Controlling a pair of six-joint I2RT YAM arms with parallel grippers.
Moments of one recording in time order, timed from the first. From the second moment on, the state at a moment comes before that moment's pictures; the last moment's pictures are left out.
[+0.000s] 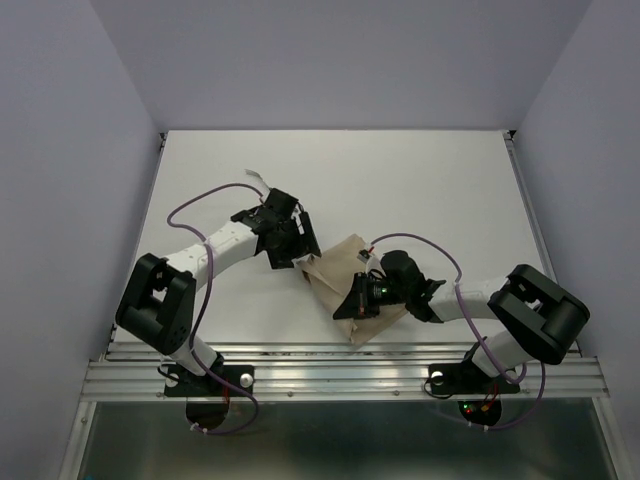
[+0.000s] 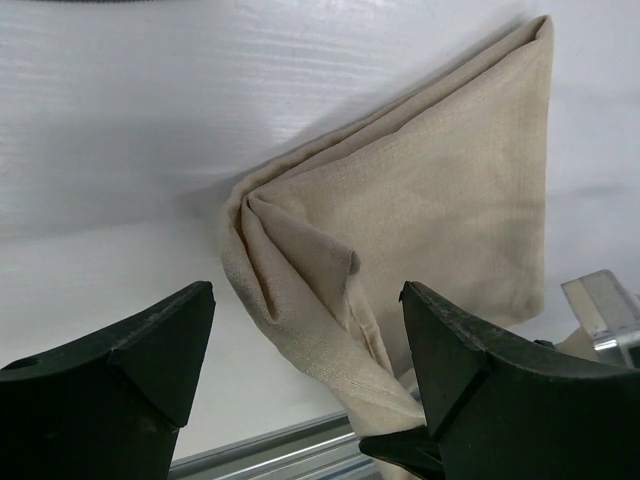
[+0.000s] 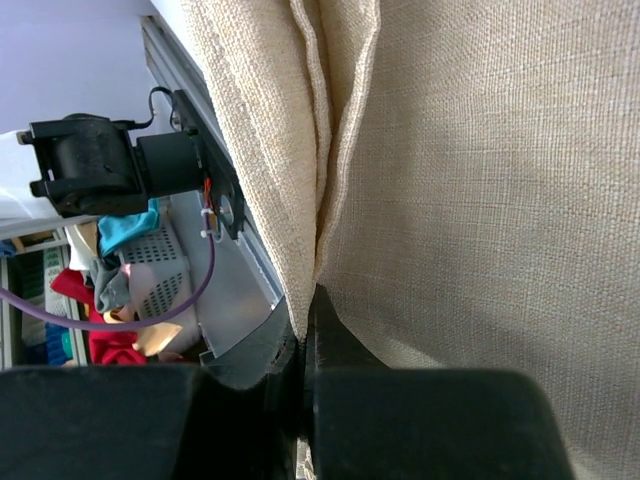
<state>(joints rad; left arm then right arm) -0.55 1.55 1.03 -0.52 0.11 -0.82 0.78 1.49 0.42 0.50 -0.61 1.00</state>
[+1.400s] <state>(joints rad) -0.56 1.71 1.09 -0.53 0.23 -0.90 0.77 1.50 0.38 0.54 -0.62 1.02</state>
